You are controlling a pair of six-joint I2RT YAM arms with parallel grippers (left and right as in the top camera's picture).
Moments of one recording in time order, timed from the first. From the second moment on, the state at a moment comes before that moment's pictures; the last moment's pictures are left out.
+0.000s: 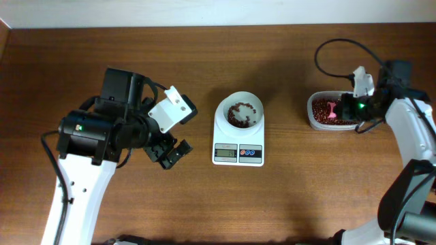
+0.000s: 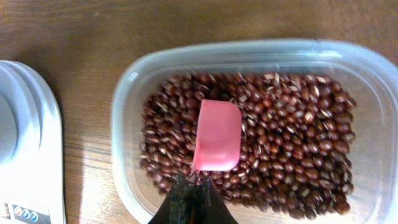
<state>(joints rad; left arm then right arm) -0.20 1.30 1.50 -1.34 0.36 0.63 -0.28 1.75 1.27 -0.77 -0.39 -0.13</state>
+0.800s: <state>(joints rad) -0.20 1.30 1.50 -1.34 0.36 0.63 -0.43 1.85 1.12 -0.62 -0.82 -0.13</state>
